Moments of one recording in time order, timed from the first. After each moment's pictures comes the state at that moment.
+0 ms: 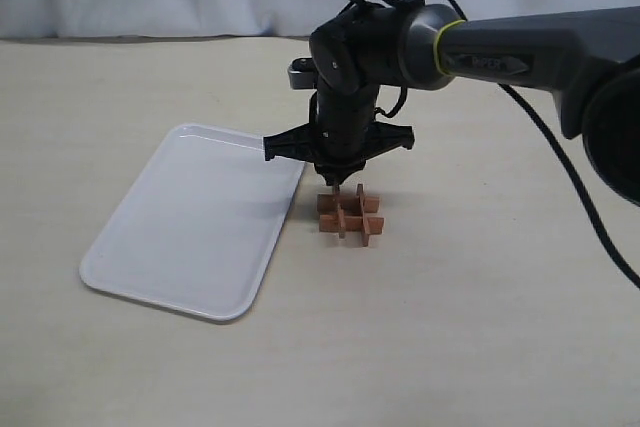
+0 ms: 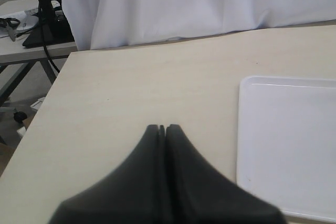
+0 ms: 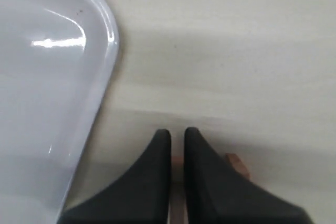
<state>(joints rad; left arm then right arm) 0.02 0.00 0.00 -0.04 0.33 0.16 0.29 2.24 -1.69 -0.15 0.90 0.60</state>
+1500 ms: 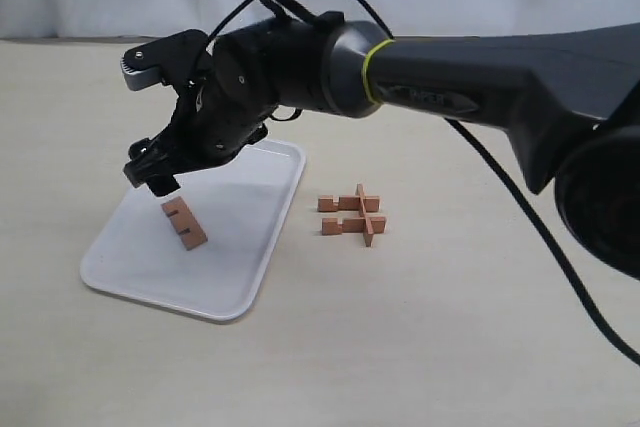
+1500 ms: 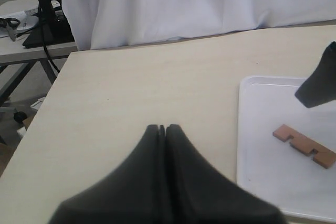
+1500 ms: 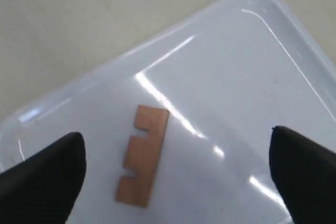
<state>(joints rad) 0.02 0.00 0.00 -0.04 0.33 0.16 0.49 2.22 -1.77 0.07 0.62 0.01</state>
